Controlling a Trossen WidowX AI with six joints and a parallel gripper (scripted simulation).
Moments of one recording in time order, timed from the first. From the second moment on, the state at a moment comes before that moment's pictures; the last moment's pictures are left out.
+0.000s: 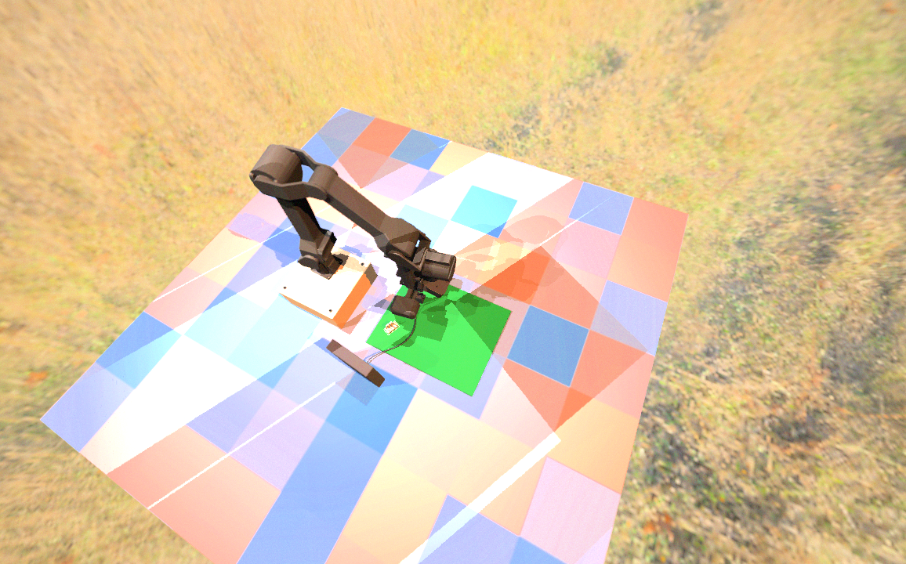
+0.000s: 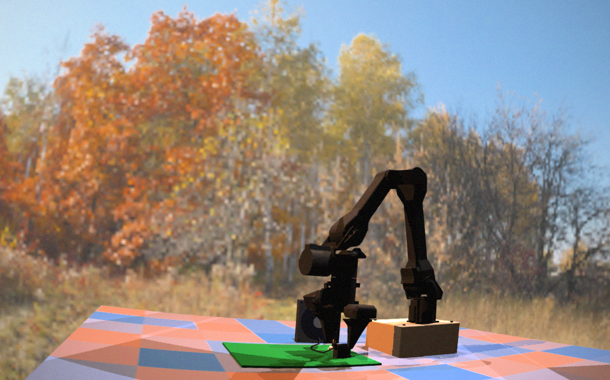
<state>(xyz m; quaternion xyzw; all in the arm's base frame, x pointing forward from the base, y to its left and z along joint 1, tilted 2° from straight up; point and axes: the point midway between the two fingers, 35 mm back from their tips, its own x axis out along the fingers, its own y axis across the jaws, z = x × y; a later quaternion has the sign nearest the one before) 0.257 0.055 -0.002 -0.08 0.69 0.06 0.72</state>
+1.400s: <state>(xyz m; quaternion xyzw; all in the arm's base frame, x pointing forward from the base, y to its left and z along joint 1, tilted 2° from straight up) 0.256 0.054 -0.013 -0.08 0.69 0.06 0.72</state>
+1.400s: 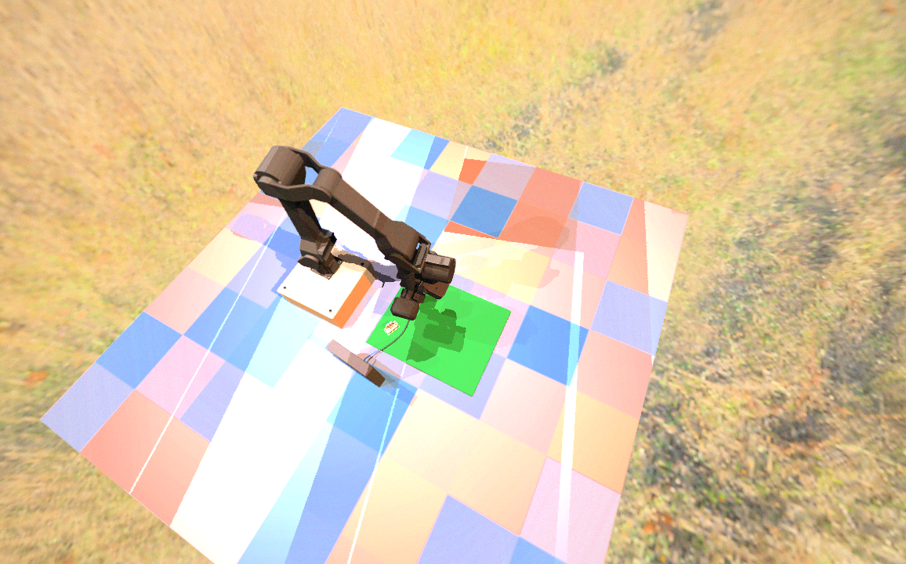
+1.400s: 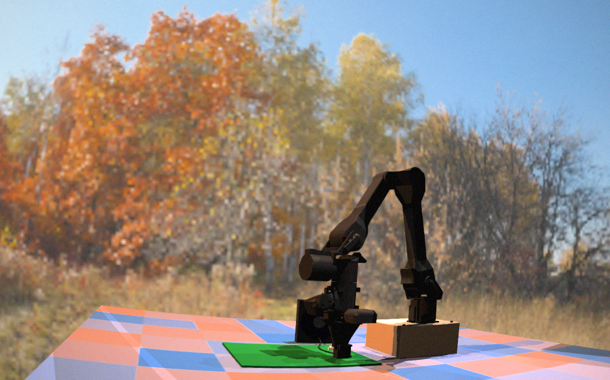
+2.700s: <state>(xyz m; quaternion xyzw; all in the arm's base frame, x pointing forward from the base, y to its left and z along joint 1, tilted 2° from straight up) 0.249 0.056 0.082 -0.09 0.69 0.07 0.71</state>
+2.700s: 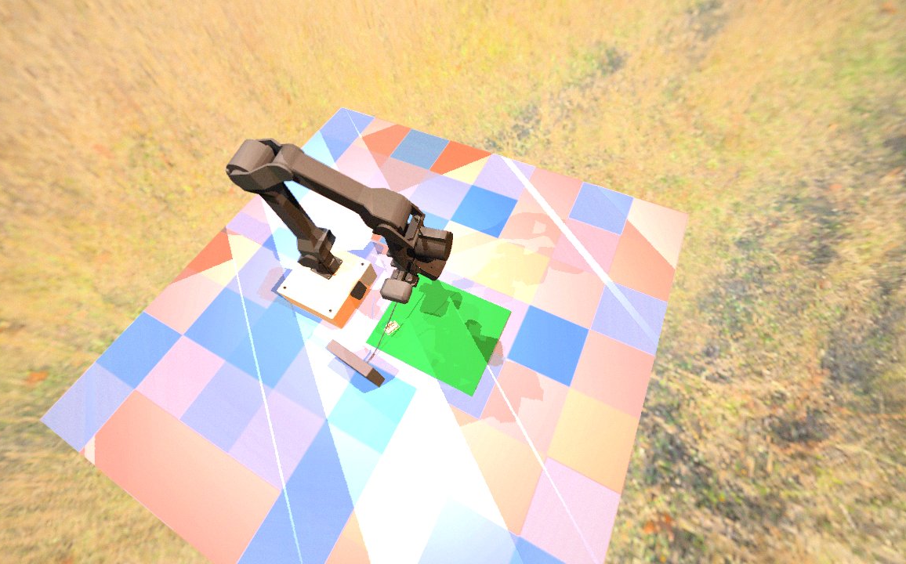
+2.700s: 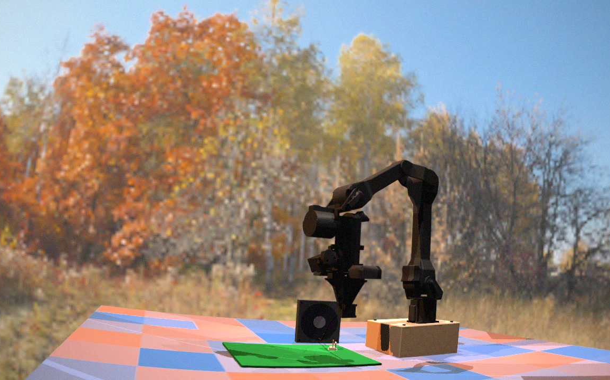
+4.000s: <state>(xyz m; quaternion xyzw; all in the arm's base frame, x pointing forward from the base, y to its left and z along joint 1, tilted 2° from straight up) 0.335 0.000 0.102 0.21 0.66 -0.22 0.69</state>
